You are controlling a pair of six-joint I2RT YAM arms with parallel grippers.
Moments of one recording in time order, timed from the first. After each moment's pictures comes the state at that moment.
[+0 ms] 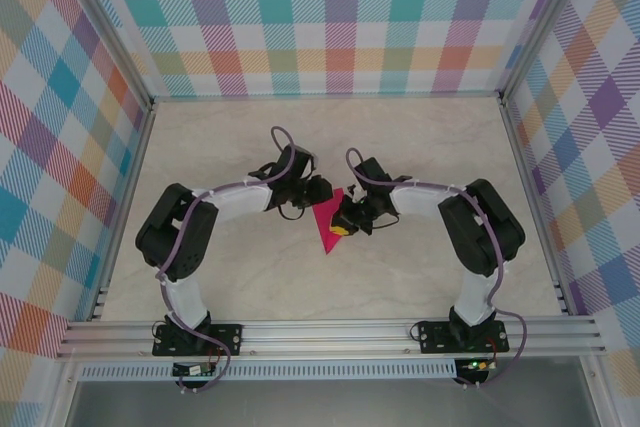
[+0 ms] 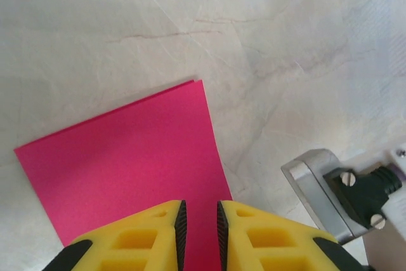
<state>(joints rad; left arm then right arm) -0.59 1.83 1.11 -0.14 0.29 -0.76 0.59 1.83 1.01 -0.33 -0.64 0.95</state>
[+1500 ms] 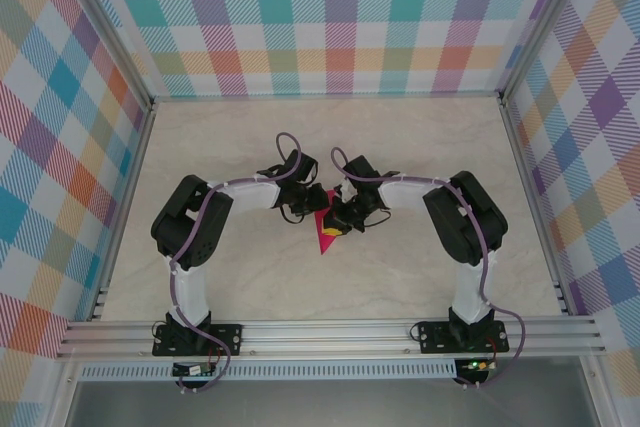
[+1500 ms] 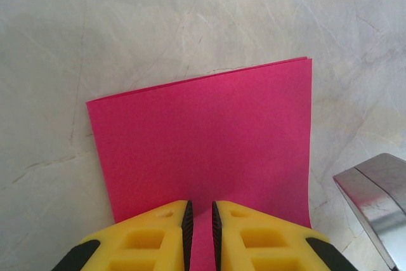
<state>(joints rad) -0.58 1.94 1.16 -0.24 0.27 -0.75 0.61 1.95 1.12 -0.37 -0.71 0.79</state>
